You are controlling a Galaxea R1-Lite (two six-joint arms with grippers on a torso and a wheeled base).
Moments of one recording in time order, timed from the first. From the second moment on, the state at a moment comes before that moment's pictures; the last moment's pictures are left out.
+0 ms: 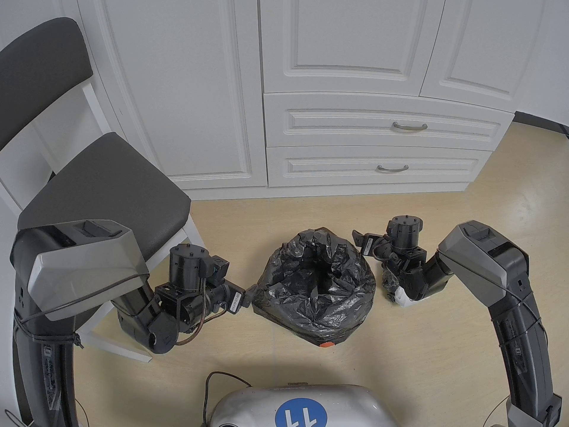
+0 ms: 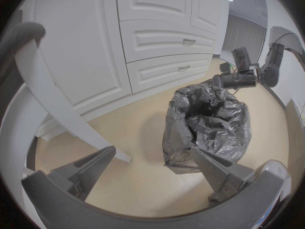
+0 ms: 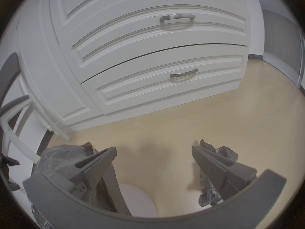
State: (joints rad) left arm -0.44 2.32 -0.80 -1.07 0.08 0.19; right arm 0.27 2.69 -1.52 -0.93 -0.16 0.30
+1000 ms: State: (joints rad) left arm -0.56 2.17 -0.43 -1.44 0.15 0.19; right arm 0.52 2.19 -0.85 -0.79 -0.11 0.10
